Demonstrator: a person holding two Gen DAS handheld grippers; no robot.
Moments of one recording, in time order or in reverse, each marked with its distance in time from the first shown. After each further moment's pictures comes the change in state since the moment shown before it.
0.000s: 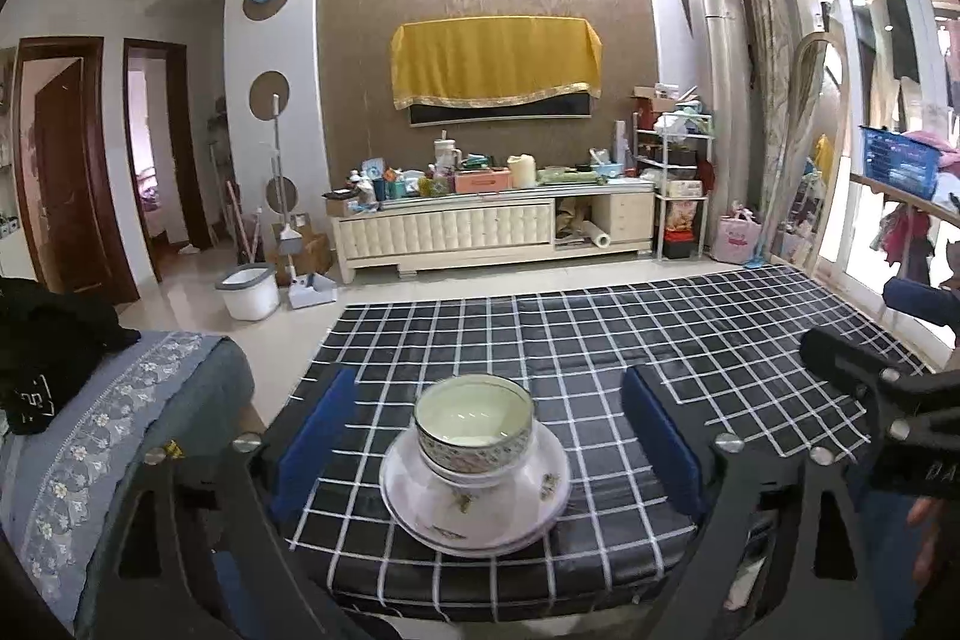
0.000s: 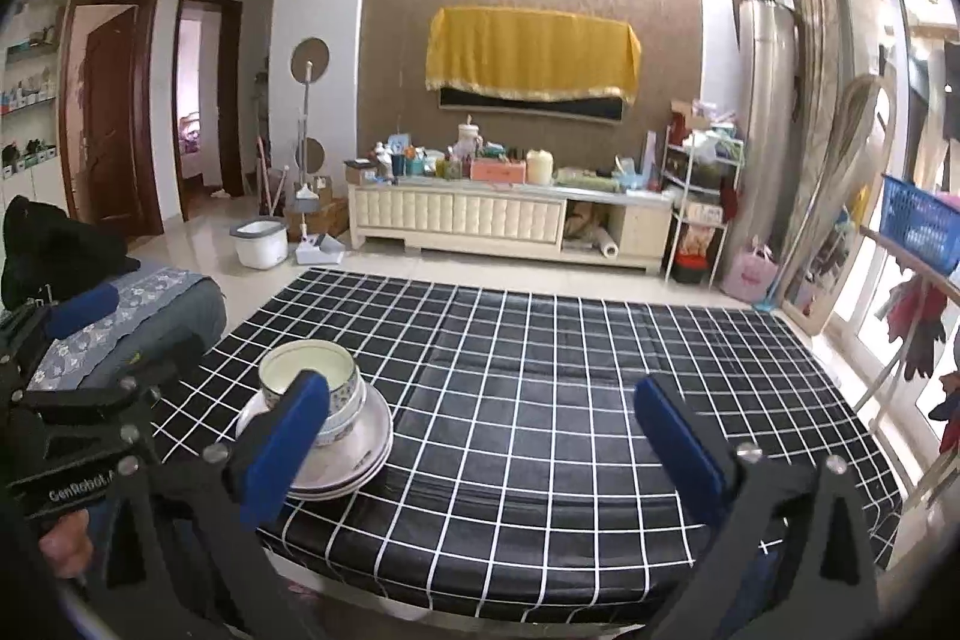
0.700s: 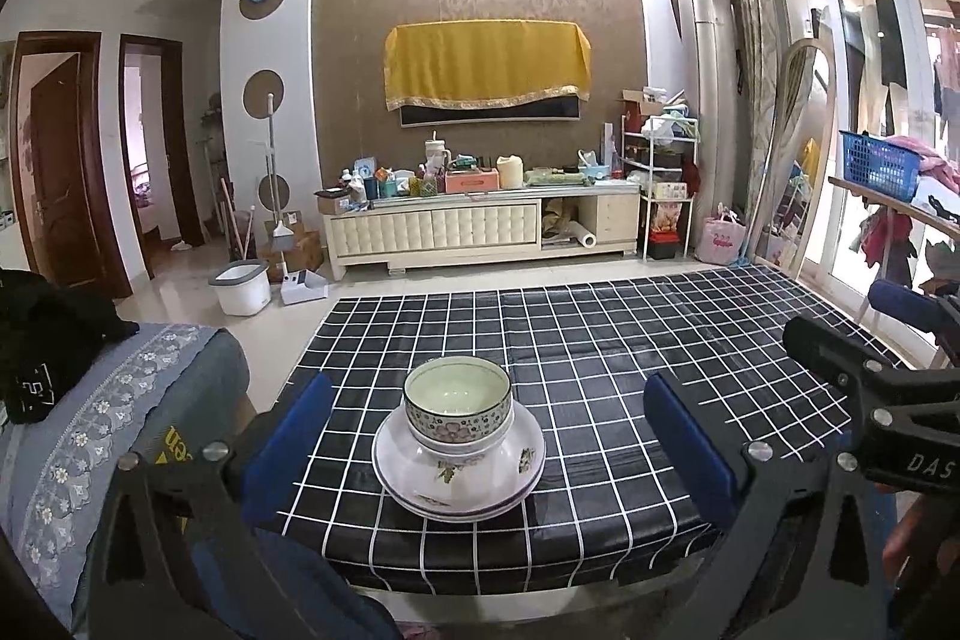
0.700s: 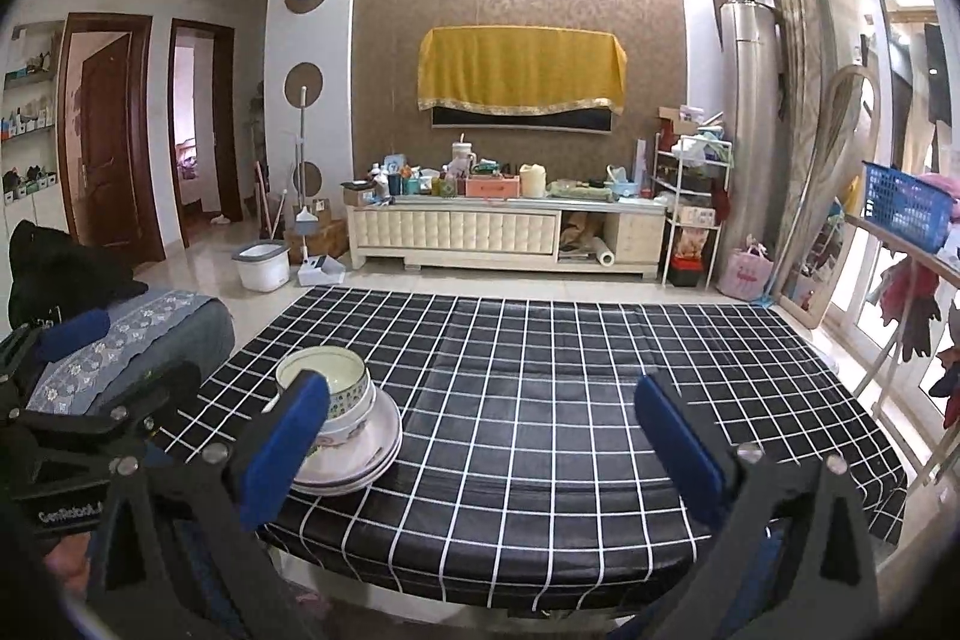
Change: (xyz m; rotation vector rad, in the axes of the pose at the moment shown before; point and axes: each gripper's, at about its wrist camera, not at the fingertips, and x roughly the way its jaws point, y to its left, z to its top) left arm -0.038 -0.009 -0.011 -0.004 -0.001 -0.018; right arm -0.025 -0.004 -0.017 0.042 -0.028 -0.009
